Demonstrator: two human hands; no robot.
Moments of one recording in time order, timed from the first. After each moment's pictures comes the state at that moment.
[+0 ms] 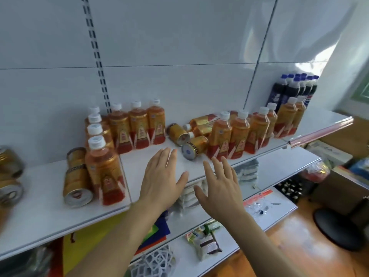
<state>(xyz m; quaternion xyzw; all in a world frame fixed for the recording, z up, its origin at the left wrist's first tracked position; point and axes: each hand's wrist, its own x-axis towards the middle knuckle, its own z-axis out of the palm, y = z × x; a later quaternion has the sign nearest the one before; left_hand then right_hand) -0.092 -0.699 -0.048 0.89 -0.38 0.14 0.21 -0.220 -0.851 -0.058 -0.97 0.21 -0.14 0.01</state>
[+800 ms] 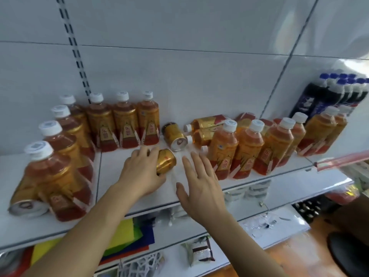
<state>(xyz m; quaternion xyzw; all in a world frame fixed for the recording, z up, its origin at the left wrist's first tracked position) 0.001 -0.759 -0.057 0.95 -0.28 0.02 0.13 -0.140 -0.916 -0.070 -0.98 0.06 -0.18 0.08</state>
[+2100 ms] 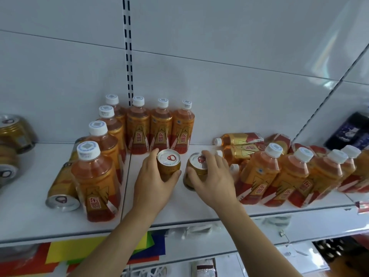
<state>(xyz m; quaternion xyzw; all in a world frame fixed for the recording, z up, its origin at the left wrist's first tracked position) -0.005 -0.728 -0.093 0.85 -0.12 0.16 0.48 -0.047 -0.916 -0.068 -0.95 0.09 -0.23 0.17</state>
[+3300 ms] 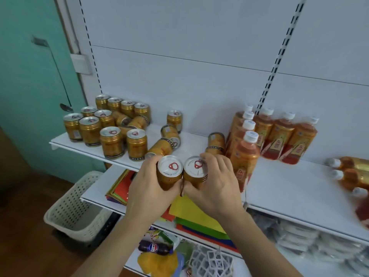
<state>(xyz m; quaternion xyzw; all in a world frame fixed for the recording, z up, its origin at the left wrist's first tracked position) -0.161 -0.426 -0.051 0.87 0.04 0.29 0.39 -0.121 -0.614 -0.028 -0.90 -0.21 -0.27 0.28</state>
